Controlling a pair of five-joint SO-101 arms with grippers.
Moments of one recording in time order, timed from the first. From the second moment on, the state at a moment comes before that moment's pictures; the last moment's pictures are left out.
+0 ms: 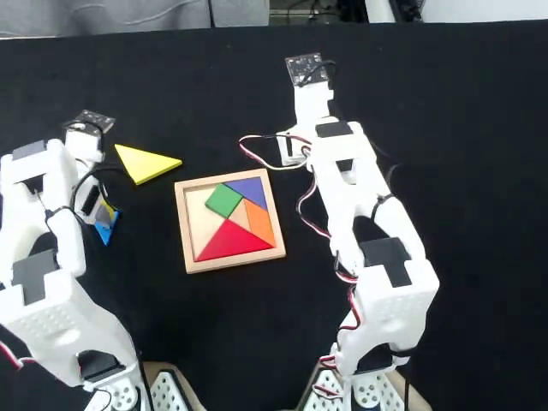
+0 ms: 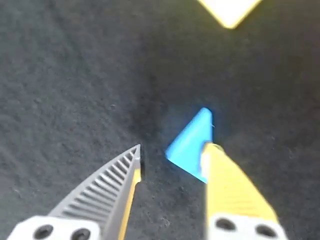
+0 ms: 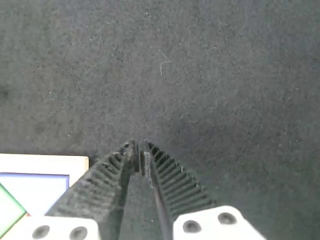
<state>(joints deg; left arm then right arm) -27.5 16.7 11.6 66.1 -41.3 -10.0 18.9 7.0 43.6 1.5</state>
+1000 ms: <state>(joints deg) -17.7 19.6 7.2 83.3 -39.7 -10.1 18.9 7.0 43.6 1.5</state>
